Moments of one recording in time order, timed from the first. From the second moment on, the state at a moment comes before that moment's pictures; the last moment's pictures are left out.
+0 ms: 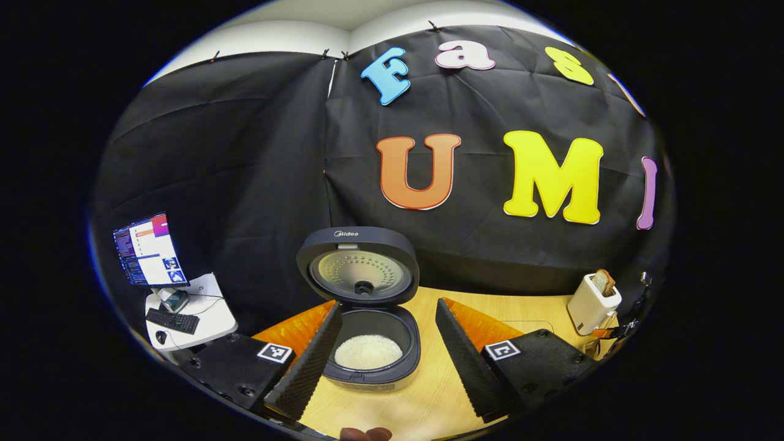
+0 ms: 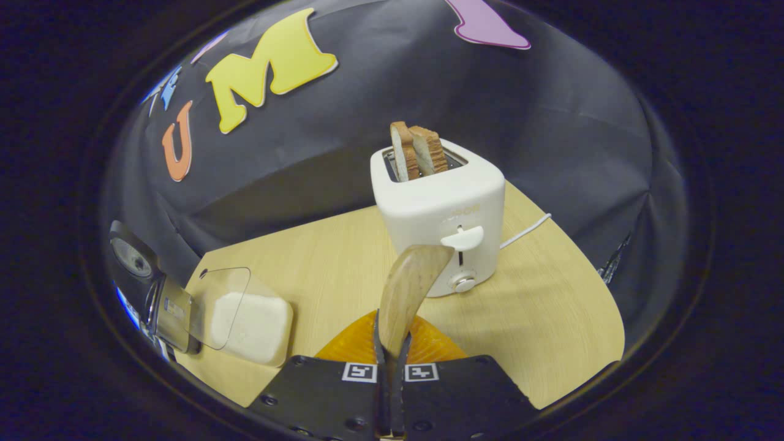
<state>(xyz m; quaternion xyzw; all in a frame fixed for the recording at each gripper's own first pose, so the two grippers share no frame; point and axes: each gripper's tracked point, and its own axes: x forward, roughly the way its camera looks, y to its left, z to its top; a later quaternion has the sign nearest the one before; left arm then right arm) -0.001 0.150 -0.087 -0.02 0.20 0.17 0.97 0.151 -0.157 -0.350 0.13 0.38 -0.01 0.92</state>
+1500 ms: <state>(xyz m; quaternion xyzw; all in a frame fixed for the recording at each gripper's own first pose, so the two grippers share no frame) -0.017 0.142 -0.083 -0.04 0.13 0.13 0.98 0.196 0.041 -0.206 0.08 0.25 0.06 0.96</state>
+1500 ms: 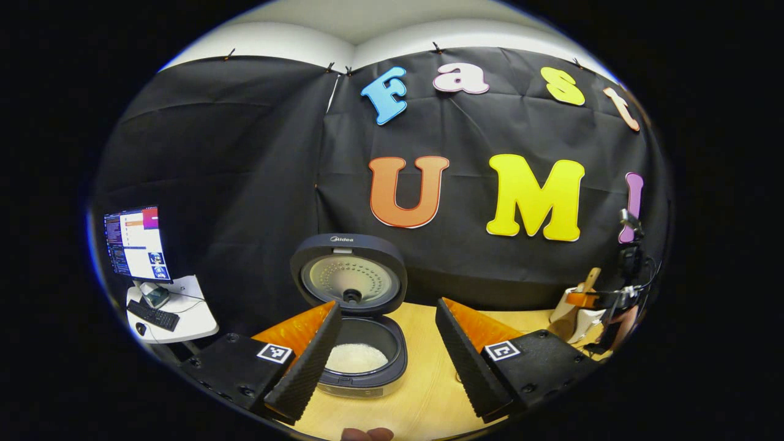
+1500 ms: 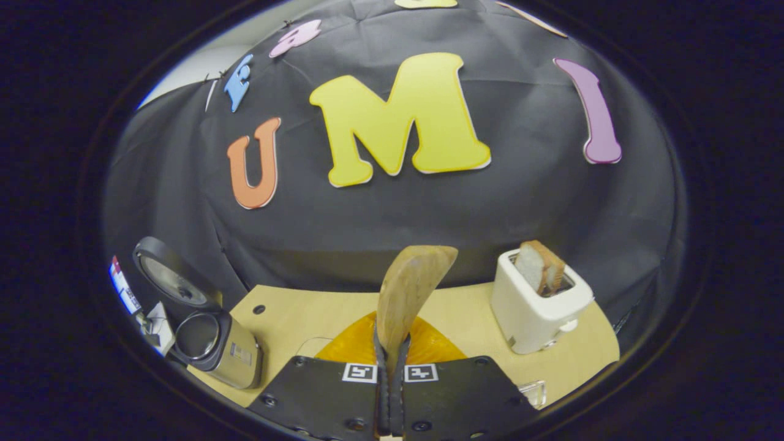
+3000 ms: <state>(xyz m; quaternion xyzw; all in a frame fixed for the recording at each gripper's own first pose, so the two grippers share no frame) -0.024 0.183 -0.115 -0.05 0.18 0.09 0.98 0.216 0.168 -0.347 0.09 0.32 0.01 0.94</state>
